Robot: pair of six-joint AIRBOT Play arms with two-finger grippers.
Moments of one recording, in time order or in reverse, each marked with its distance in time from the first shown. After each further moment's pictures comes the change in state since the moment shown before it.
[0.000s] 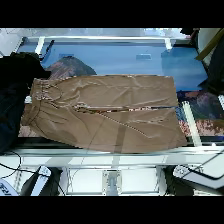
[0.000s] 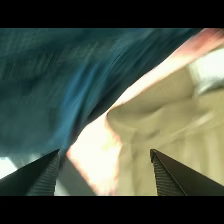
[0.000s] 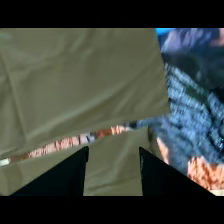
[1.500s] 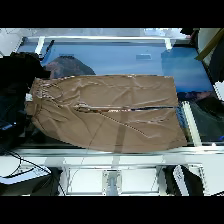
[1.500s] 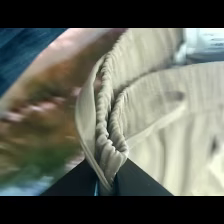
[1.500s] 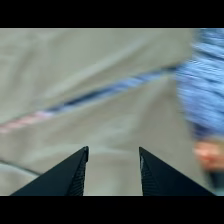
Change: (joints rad) left arm -0.005 -0.430 -0.133 -1.002 0.196 0.805; right arm -0.024 0.554 -0.375 -0.068 0.018 0.000
